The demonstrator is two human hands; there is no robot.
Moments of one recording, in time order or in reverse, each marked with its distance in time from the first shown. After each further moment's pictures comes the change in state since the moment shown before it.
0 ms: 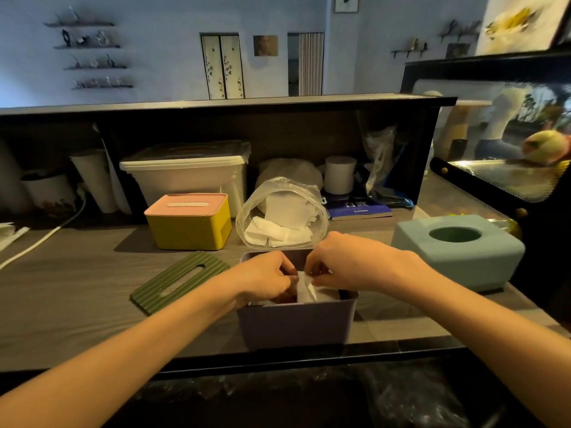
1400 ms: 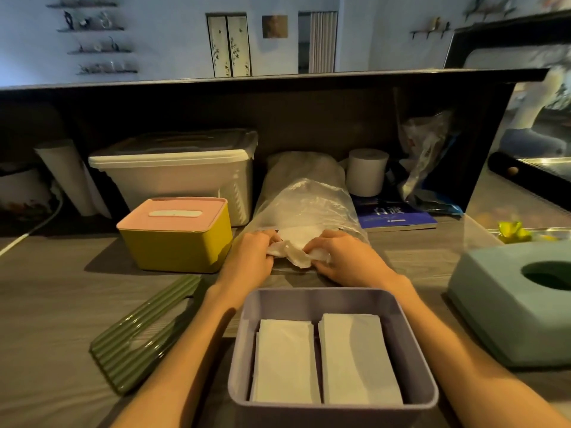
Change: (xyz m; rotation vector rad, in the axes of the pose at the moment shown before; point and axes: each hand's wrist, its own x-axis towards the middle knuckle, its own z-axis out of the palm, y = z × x) left_hand 0.168 -0.086 -0.036 0.370 0.610 0.187; right_hand 0.149 0.082 0.080 0.285 0.328 0.092
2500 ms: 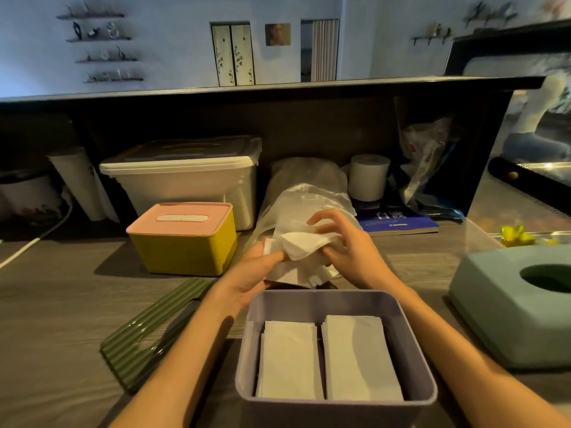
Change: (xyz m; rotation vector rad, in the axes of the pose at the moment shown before) left_hand -0.012 0.007 -0.004 -1.182 -0.291 -0.387; right_hand -0.010 -0.018 -0.010 0.681 0.288 -0.003
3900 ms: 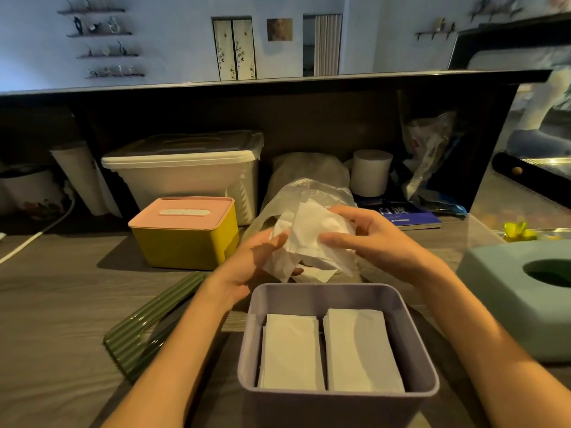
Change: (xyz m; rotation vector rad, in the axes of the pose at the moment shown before) left_hand -0.022 0.014 -0.005 -0.174 -0.067 0.006; right_hand -0.008 -0.032 -0.042 0.347 -0.290 0.111
